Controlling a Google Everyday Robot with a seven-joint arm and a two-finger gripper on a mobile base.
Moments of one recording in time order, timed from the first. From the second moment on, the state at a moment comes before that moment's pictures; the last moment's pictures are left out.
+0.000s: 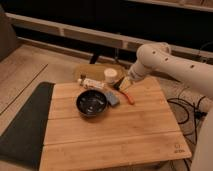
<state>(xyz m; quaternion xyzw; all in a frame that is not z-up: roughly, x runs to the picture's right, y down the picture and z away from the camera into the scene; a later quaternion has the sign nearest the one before) 0.128 -0.023 0.776 -0.24 0.00 0.47 0.85</state>
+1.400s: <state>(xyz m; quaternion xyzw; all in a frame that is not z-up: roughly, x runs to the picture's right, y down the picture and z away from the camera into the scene) 0.106 0.014 0.910 -0.36 0.01 0.46 0.81</state>
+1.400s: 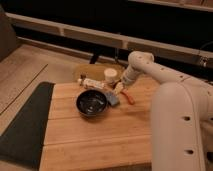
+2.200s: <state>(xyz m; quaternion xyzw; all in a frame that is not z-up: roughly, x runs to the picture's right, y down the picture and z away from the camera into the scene) 0.084 0.022 0.937 -0.40 0.00 0.45 0.80</state>
